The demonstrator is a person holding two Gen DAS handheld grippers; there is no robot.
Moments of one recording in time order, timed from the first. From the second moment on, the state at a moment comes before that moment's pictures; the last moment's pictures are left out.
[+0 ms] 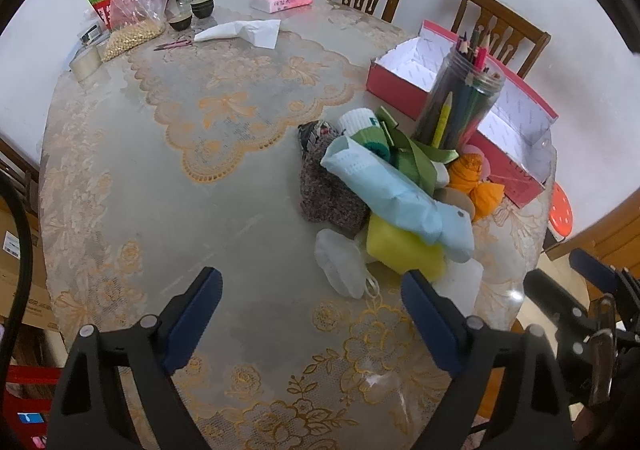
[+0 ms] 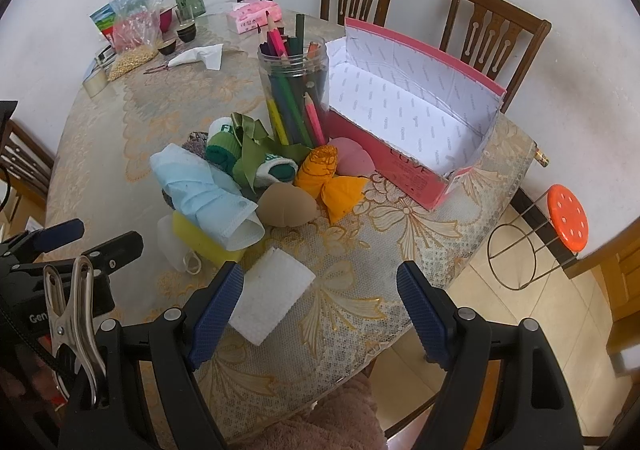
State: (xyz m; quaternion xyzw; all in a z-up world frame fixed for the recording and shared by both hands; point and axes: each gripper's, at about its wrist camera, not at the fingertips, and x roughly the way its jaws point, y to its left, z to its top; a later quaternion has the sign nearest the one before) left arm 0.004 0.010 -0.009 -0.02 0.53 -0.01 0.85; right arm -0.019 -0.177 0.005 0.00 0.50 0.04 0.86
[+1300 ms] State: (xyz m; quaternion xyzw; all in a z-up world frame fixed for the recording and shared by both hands) left arm 0.070 -0.039 -0.033 -0.05 0.54 -0.05 0.84; right arm -0.008 -0.213 -0.015 -0.01 0.53 0.07 0.85
